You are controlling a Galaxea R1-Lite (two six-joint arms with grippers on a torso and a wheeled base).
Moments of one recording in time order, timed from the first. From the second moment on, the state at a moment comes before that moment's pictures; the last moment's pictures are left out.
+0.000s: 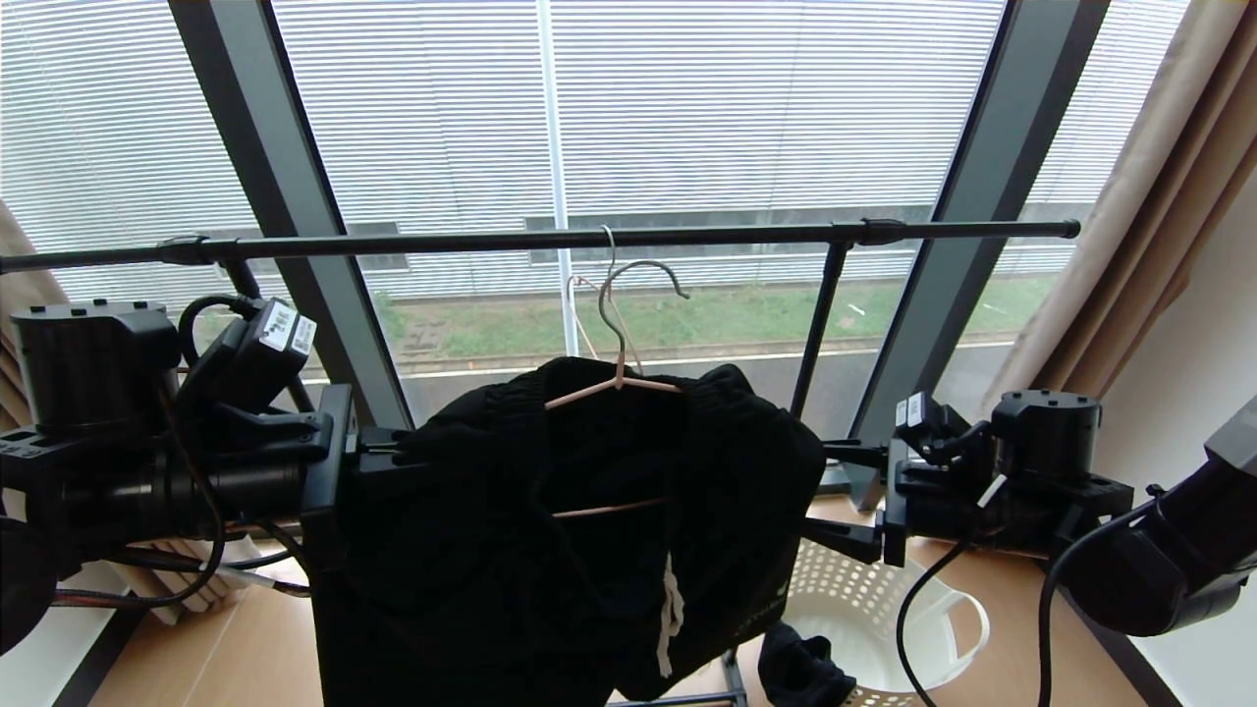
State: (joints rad) left arm -0.16 1.56 -0.64 -0.61 -1.02 0.39; right arm 0.15 2.03 -0.61 -1.01 0.88 -0.32
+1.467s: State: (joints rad) left arm -0.23 1.53 -0.62 -0.61 -1.05 0.37; right arm 0.06 2.13 -0.62 -1.01 1.10 -0.41
